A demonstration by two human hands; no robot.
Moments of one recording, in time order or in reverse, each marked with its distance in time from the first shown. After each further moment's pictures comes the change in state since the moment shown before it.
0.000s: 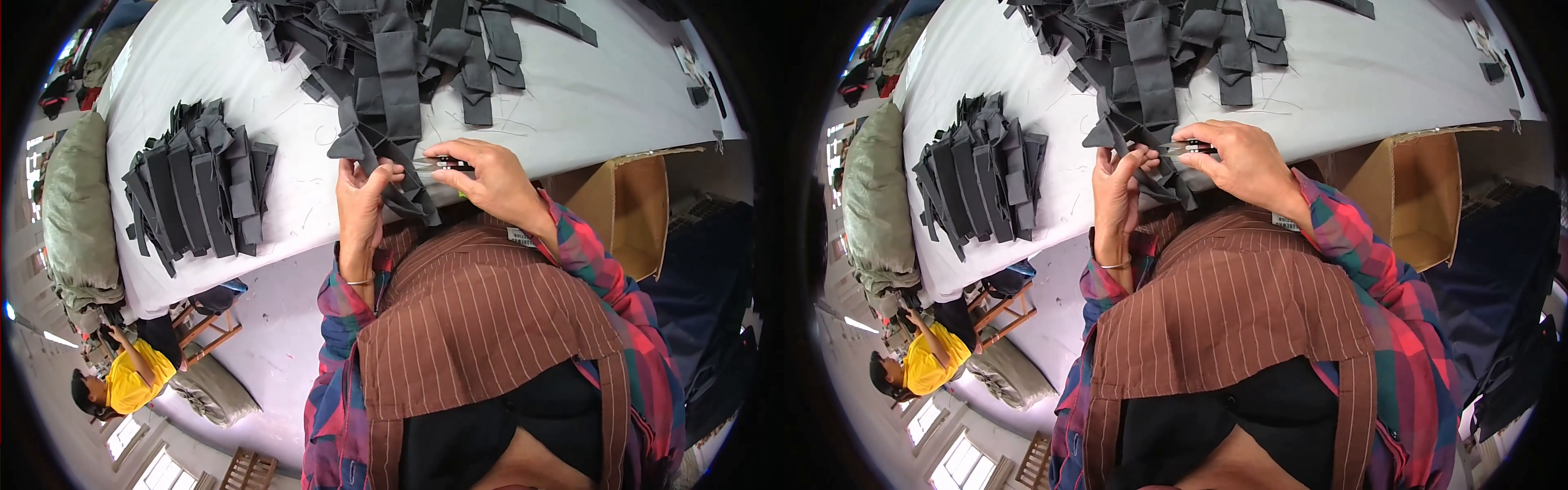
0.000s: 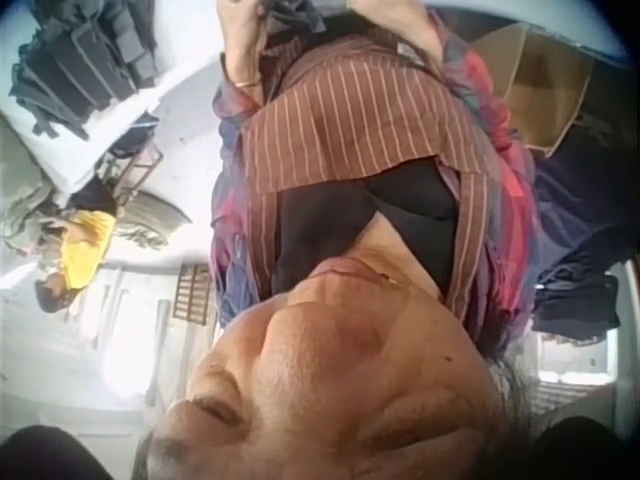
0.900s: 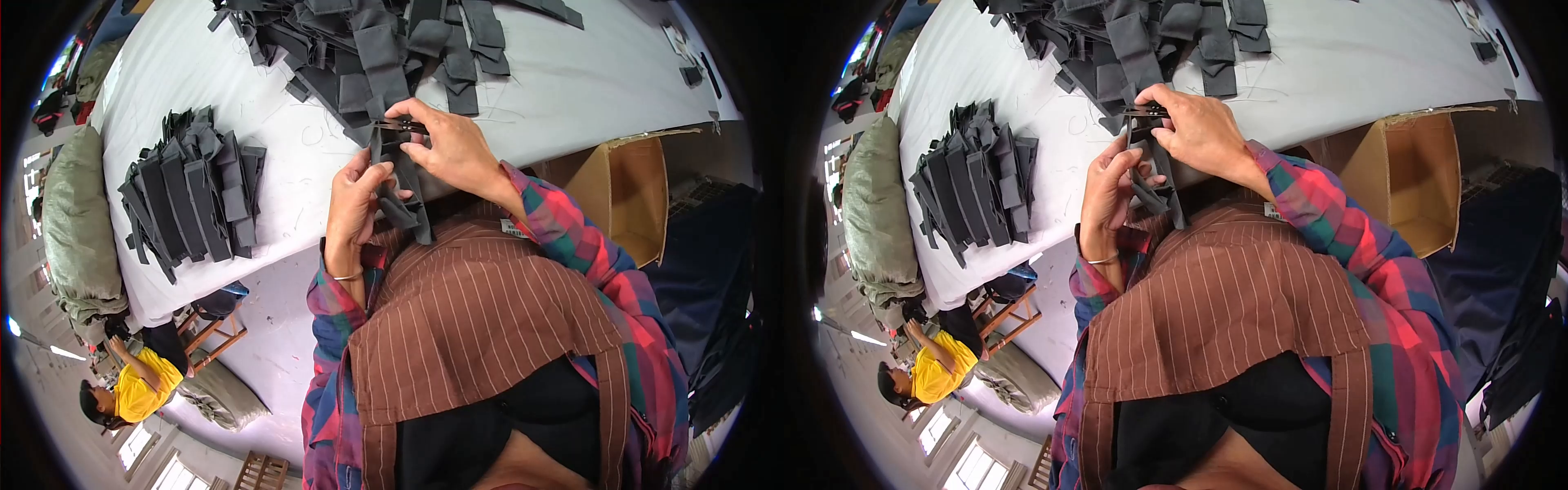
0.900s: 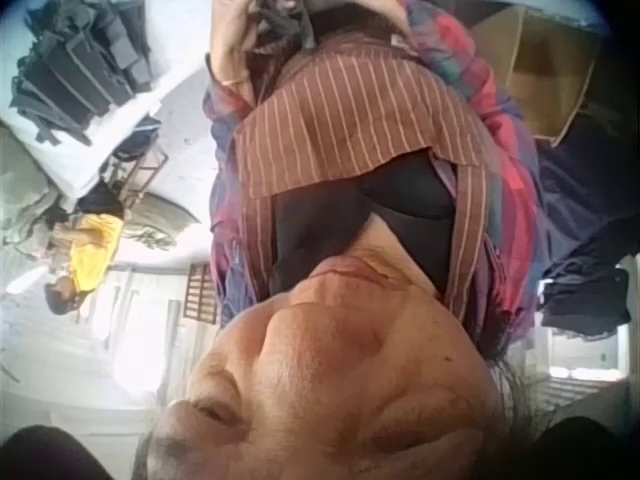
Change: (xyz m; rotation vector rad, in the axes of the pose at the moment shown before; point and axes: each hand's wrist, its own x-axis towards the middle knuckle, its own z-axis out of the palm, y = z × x) left_hand -0.004 0.021 0.012 0.105 -0.161 -0.290; right_hand 0.034 0.003 0.020 0.065 0.093 0.100
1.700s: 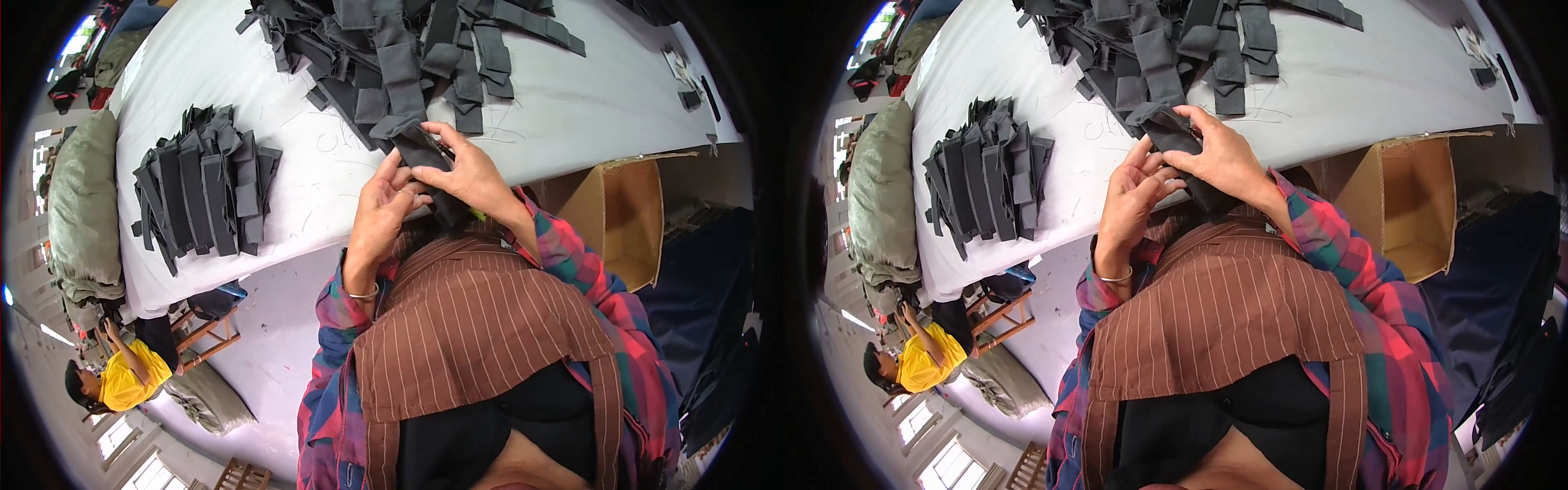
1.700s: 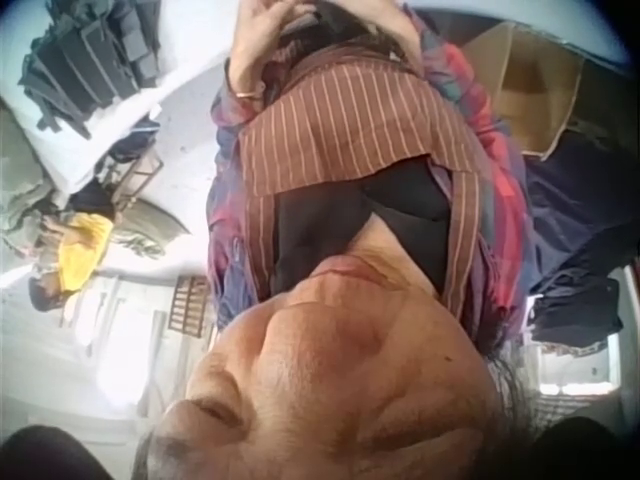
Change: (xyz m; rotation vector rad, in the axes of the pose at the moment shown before) left_hand -0.013 -0.008 0.014 0.019 -0.238 0.200; right_hand -0.021 0.010 0.002 0.209 0.077 0.045
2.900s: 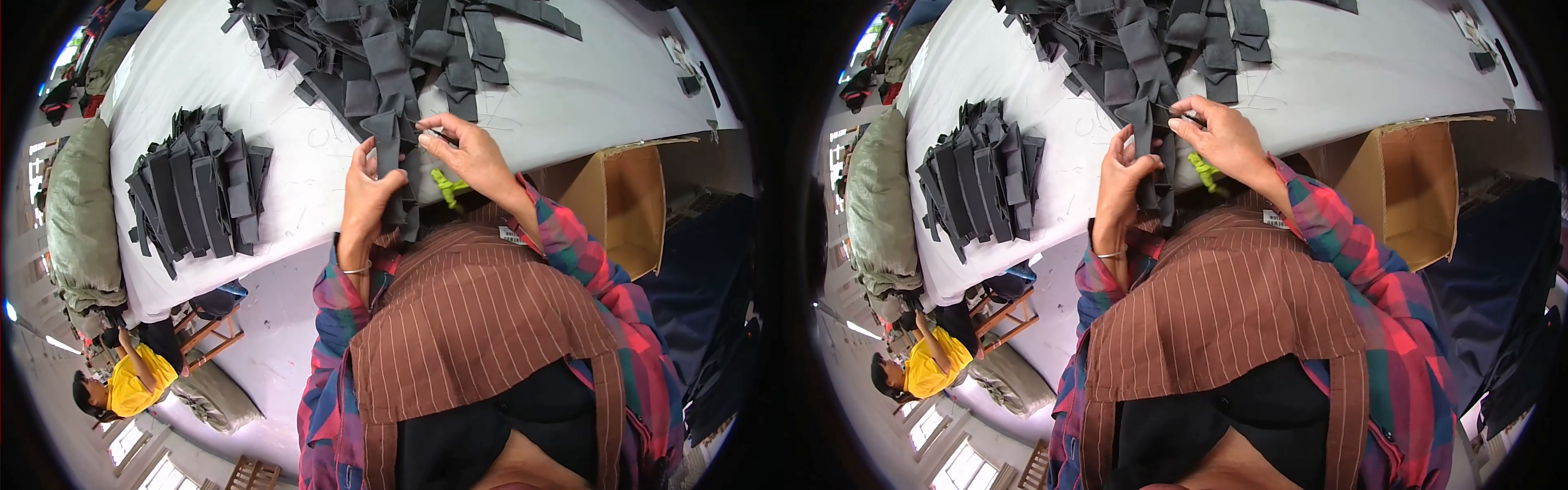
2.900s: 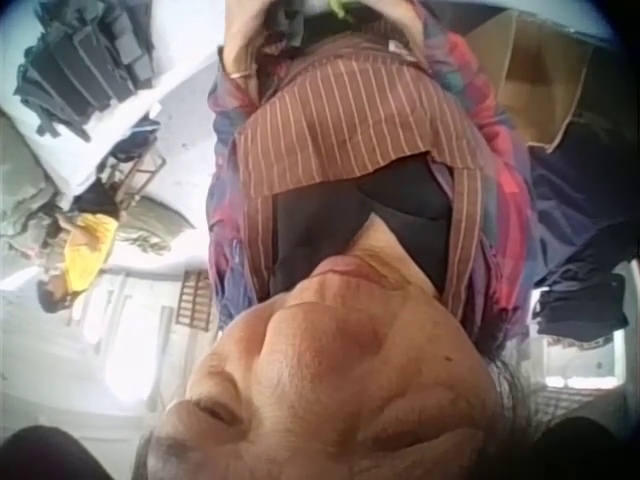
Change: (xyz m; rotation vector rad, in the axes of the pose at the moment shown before) left_hand 0.018 -0.014 -0.018 0.221 0.293 -0.016; right_hand 0.005 0.017 -0.005 0.027 0.009 0.097
